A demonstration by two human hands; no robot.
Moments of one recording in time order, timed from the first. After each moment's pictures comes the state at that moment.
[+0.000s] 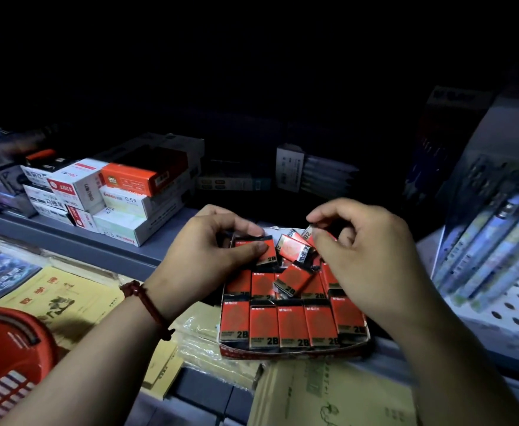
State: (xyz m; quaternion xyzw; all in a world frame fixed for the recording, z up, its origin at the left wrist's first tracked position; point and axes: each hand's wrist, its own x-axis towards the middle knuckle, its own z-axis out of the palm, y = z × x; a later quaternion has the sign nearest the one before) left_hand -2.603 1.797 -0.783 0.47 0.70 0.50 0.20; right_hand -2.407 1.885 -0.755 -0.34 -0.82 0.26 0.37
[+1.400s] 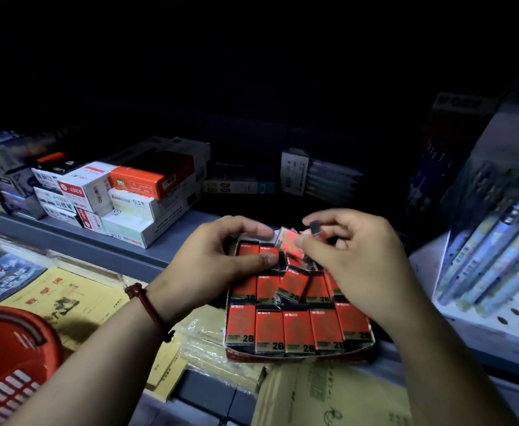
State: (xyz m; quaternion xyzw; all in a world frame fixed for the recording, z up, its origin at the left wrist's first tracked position) left_hand -2.600 1.790 -0.780 0.44 0.64 0.52 0.35; right_hand -2.417 1.886 -0.760 -0.36 -0.77 0.39 0.36
